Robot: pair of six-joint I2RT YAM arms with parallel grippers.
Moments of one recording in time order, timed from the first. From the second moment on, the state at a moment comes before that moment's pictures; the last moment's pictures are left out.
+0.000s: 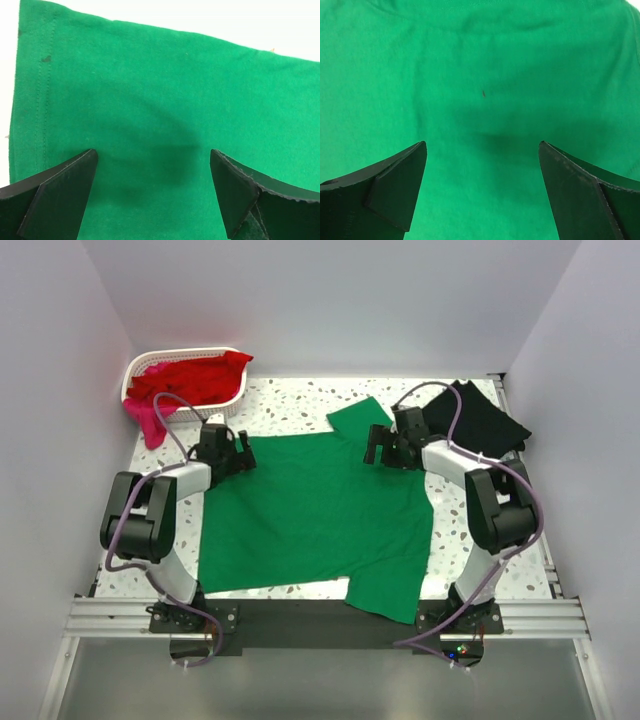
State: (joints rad) left arm -0.13 1.71 0.84 0.10 -0.08 -0.38; right arm 0.30 1.80 1.12 -0.20 -0.06 0.40
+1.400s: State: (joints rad) left arm -0.11 1.77 1.01 0.06 -0.15 -0.36; right arm 0.28 2.18 1.71 -0.43 -0.05 0.35
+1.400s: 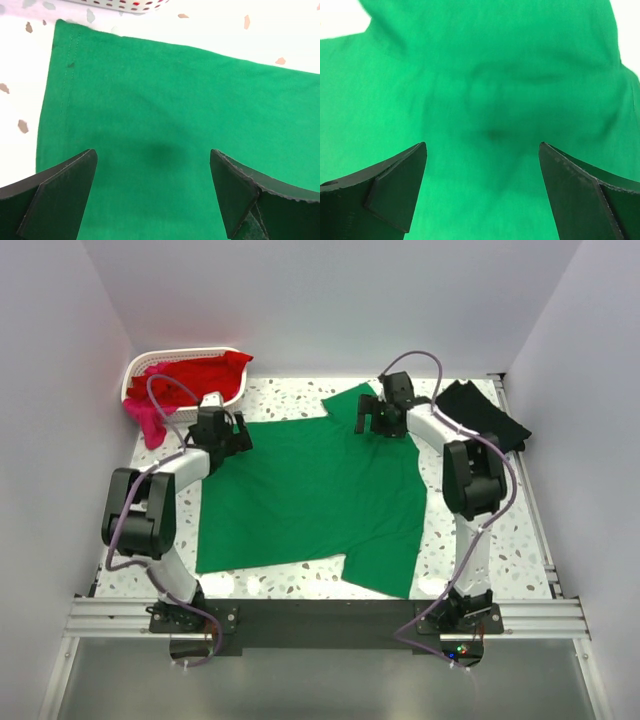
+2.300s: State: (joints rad) left arm -0.20 1.53 0.63 0.17 -0.15 -0.47; right arm 0.33 1.79 1.10 -0.28 -0.11 0.39
